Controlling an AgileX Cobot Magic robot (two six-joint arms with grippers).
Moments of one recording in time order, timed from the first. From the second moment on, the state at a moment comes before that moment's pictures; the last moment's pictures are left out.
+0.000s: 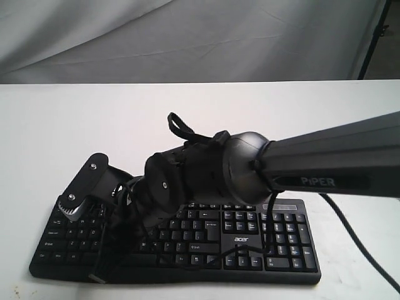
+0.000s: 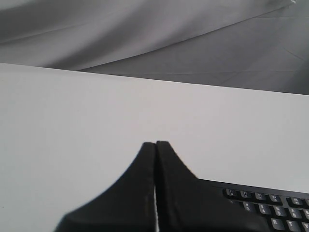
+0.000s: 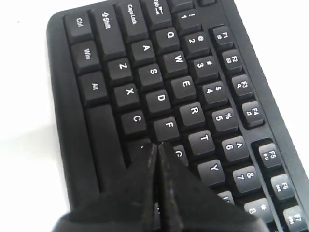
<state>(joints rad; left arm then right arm) 0.01 0.00 0.00 0.02 0.28 -0.12 0.97 2.06 -1.30 0.38 0.35 -0.62</state>
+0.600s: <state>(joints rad) 0.01 0.00 0.00 0.02 0.28 -0.12 0.97 2.10 -1.30 0.39 0.35 -0.62</state>
